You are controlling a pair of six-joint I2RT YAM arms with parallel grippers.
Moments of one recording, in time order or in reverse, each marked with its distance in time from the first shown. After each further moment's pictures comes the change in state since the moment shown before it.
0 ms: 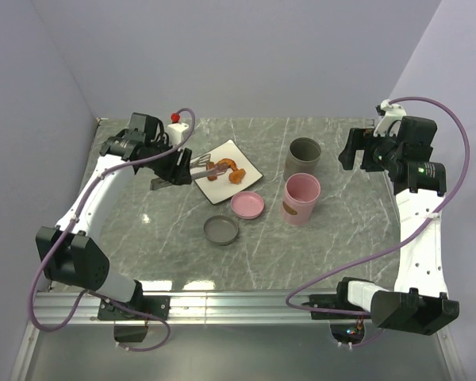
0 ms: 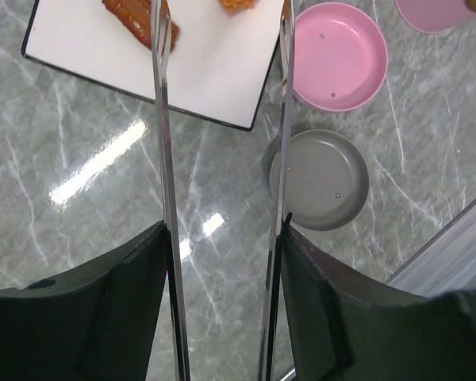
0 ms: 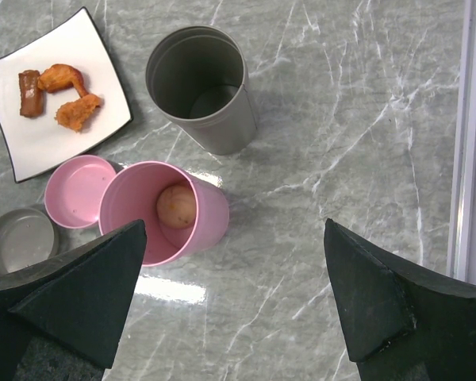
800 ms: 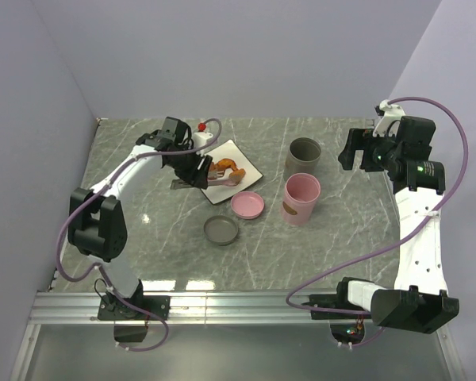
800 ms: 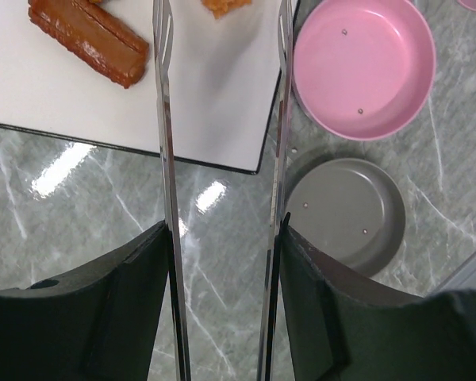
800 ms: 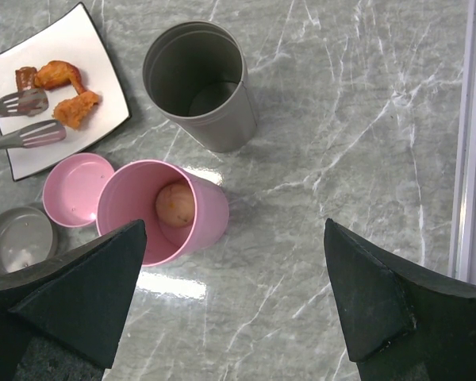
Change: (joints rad) left arm -0.093 0.260 0.022 0.113 -0.021 0.018; right arm 0.000 0.010 -0.004 0.000 0.000 0.000
